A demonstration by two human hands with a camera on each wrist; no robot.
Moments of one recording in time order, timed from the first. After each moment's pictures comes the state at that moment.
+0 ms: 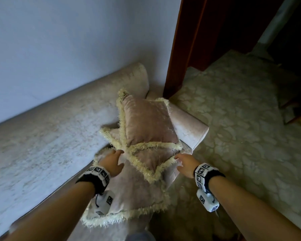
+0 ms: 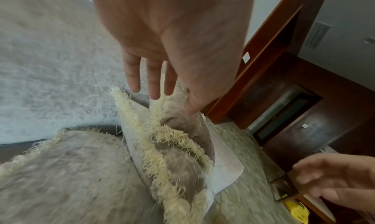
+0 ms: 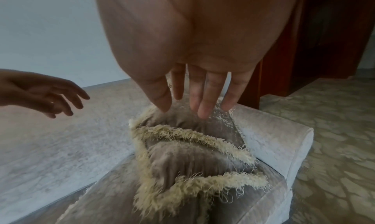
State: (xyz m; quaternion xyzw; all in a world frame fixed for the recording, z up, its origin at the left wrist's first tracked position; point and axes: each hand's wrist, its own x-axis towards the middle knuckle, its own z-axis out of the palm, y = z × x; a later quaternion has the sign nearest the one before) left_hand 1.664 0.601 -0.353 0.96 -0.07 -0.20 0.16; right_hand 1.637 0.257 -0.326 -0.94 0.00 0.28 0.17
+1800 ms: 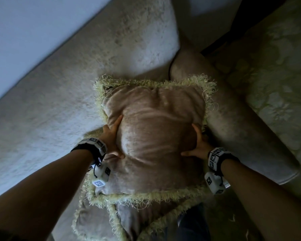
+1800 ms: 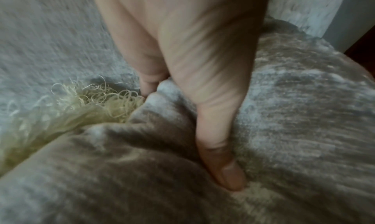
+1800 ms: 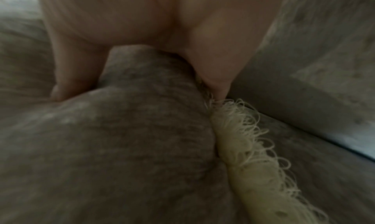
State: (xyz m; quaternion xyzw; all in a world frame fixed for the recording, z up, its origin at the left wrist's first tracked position) left_hand 2.078 0.499 -0.482 0.89 0.19 -0.42 0.07; right_hand 2.108 0.152 -0.627 -0.76 0.03 0.47 0.45
